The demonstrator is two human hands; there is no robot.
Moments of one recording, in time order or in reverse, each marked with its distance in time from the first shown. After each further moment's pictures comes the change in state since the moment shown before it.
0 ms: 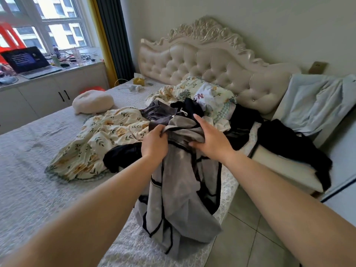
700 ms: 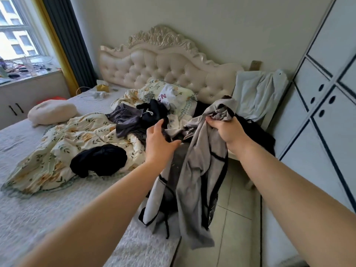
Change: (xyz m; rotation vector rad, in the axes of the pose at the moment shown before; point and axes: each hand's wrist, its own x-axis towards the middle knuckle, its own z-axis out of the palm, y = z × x) left_hand -0.129 0.090 0.031 -0.123 -0.173 0.087; right_hand -0.144 0.032 -0.100 0.901 0.514 0.380
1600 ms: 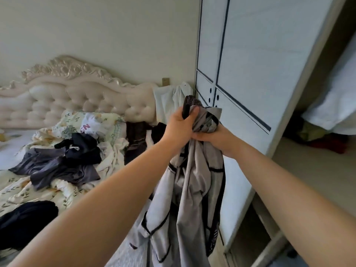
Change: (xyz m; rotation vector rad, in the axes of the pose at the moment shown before) left_hand -0.110 0.196 0.066 -0.719 -0.663 0.388; right_hand -0.136 -0.063 -0.154 -0.076 -0.002 -0.048
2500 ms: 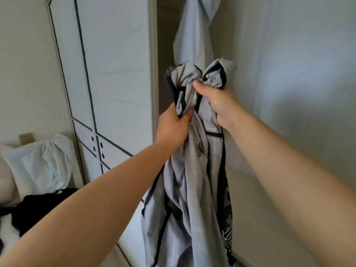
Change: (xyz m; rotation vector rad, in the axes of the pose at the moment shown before) left_hand 0.008 0.114 0.242 -0.072 -0.444 0.433; right_hand -0.155 -0.200 -0.171 -0.102 0.960 -0.311
